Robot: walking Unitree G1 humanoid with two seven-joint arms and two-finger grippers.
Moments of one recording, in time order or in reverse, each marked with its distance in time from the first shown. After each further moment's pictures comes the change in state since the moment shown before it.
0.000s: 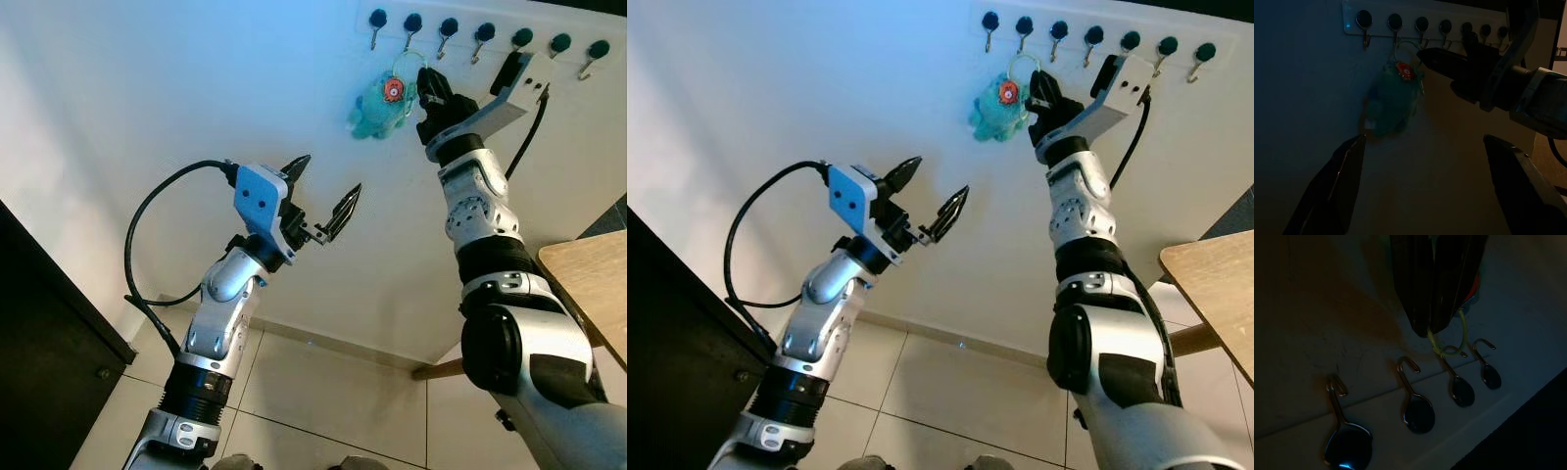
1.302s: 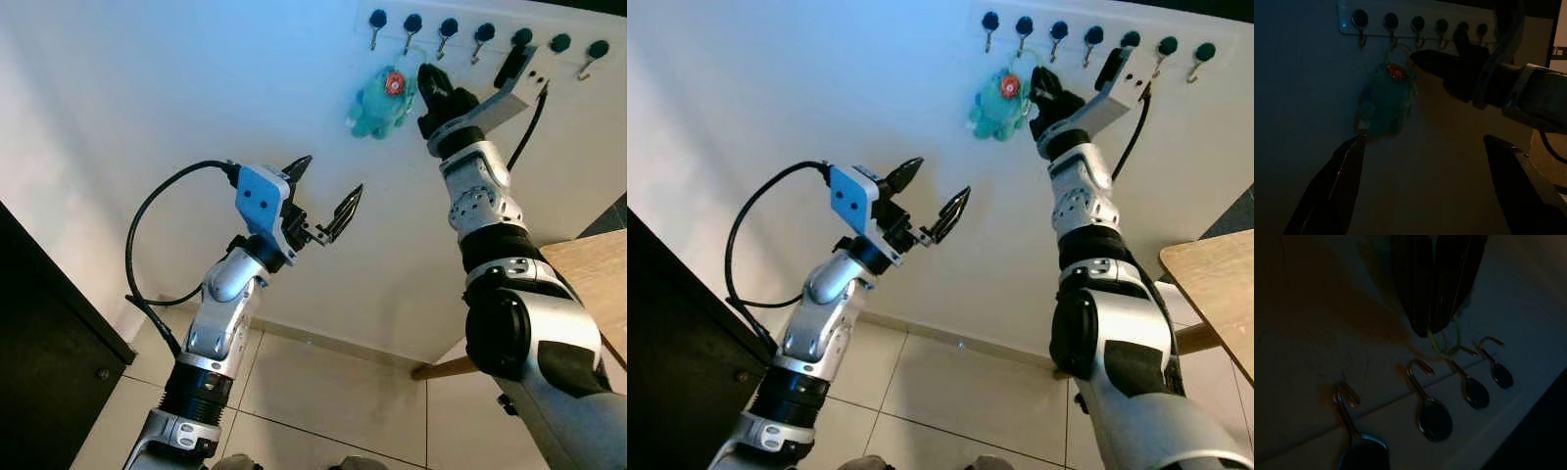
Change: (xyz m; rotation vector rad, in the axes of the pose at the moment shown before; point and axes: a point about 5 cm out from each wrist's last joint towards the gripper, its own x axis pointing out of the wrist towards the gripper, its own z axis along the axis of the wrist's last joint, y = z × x) left arm 0.001 -0.003 0.000 0.002 0.001 -0.016; right arm 0.006 -0.003 0.000 0.063 0.044 -0.028
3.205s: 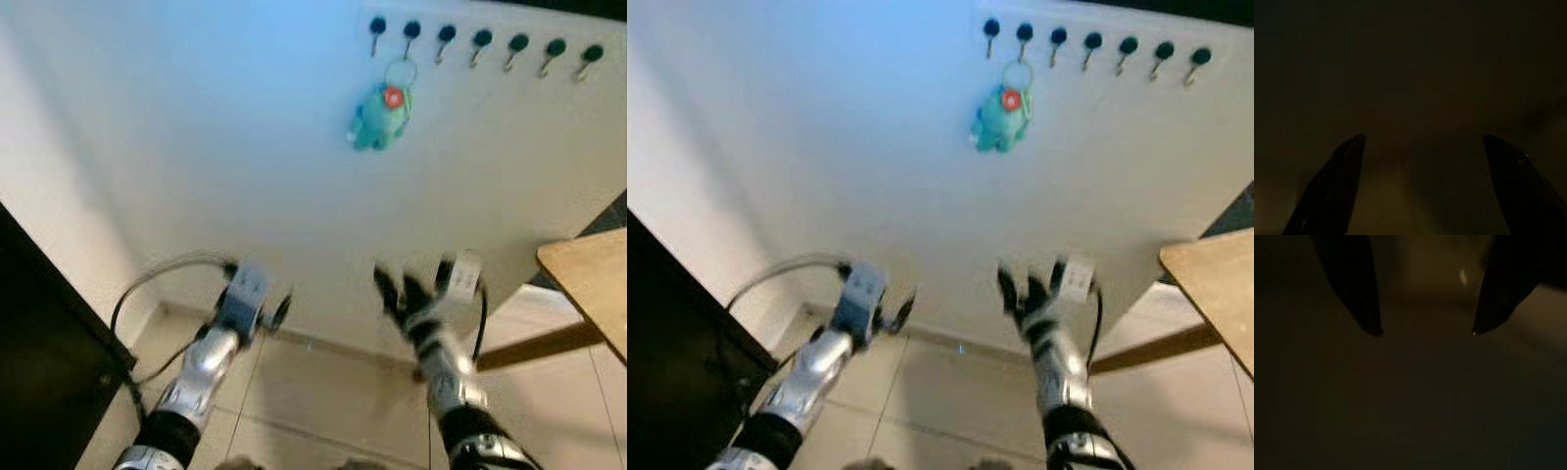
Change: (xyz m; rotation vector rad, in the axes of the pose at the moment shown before) left arm -0.162 0.012 -0.161 0.079 0.977 0.279; right arm -0.245 -0.079 -0.179 -0.056 0.613 -0.380
